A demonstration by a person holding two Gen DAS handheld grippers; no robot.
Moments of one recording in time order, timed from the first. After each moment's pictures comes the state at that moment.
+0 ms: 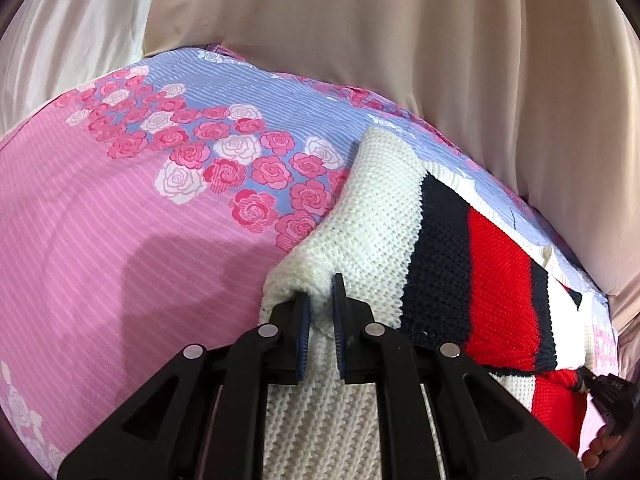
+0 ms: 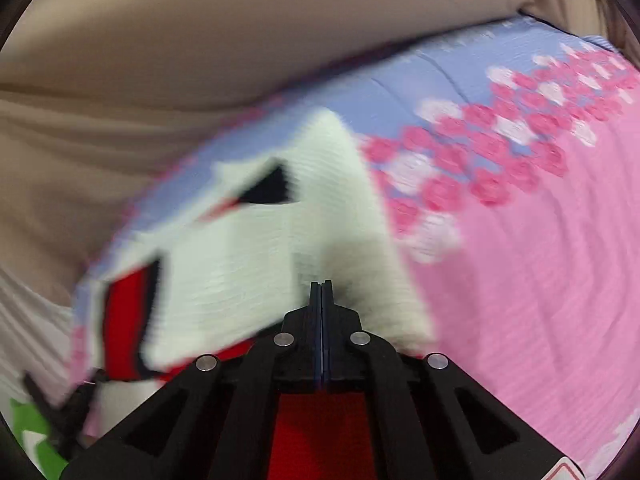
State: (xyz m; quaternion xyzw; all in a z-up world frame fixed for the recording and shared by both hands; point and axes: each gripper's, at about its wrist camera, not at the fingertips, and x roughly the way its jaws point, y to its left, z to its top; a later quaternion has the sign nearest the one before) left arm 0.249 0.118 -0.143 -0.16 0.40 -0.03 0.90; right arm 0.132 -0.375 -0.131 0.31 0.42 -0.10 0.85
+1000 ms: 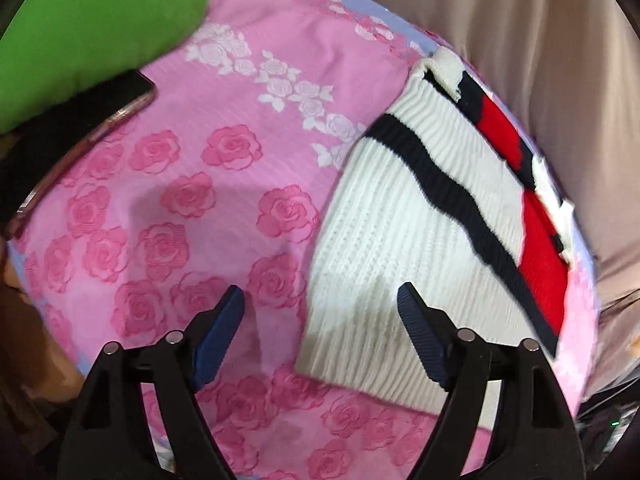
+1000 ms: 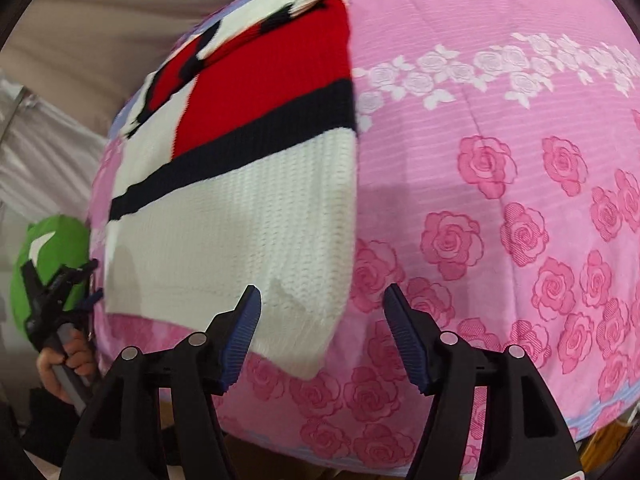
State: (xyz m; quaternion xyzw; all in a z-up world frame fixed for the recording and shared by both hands) left arm -0.018 0.179 -0.132 -0.22 0.53 0.04 0.82; right arm -0.118 -0.300 -0.124 0.27 0.56 0.02 0.78
